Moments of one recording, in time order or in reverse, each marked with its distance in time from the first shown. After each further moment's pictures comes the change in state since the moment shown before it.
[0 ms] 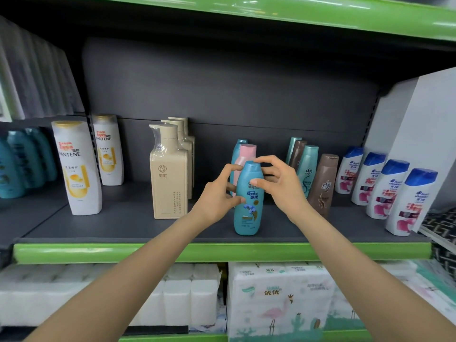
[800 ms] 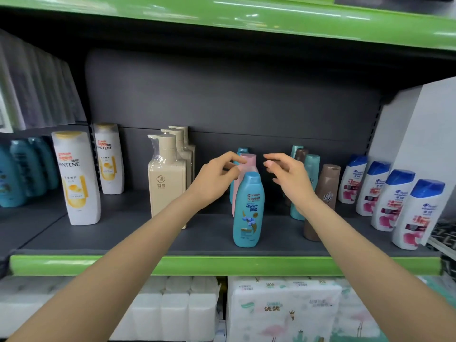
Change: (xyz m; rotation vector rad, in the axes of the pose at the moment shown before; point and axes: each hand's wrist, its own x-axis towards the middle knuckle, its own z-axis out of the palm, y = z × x) left_hand 0.039 0.022 -0.028 -0.004 0.093 0.048; right_hand 0.044 0.011 -0.023 -0.073 0.107 0.021
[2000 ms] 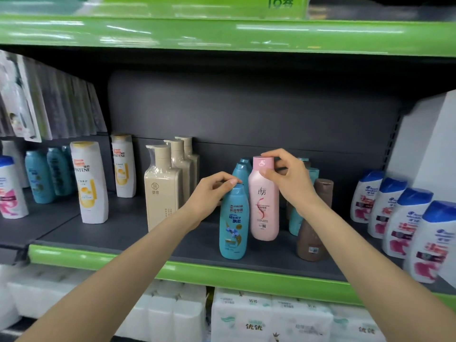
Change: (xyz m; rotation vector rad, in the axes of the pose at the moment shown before) left_hand -0.009 0.020 0.035 -0.204 0.091 -0.216; right_hand 0.015 -0.011 -0.041 0.029 -0.100 -0.173
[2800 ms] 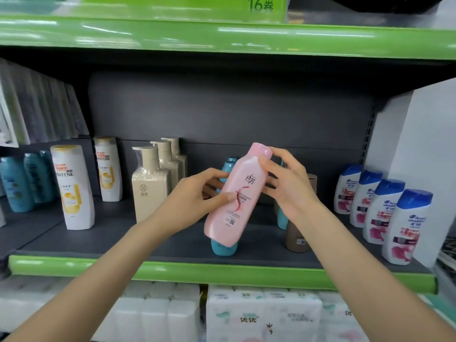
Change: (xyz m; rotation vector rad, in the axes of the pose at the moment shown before) left_hand -0.038 0.031 -0.021 0.326 -0.099 0.243; right_hand -0.032 -0.033 -0.005 0.678 0.063 0.299
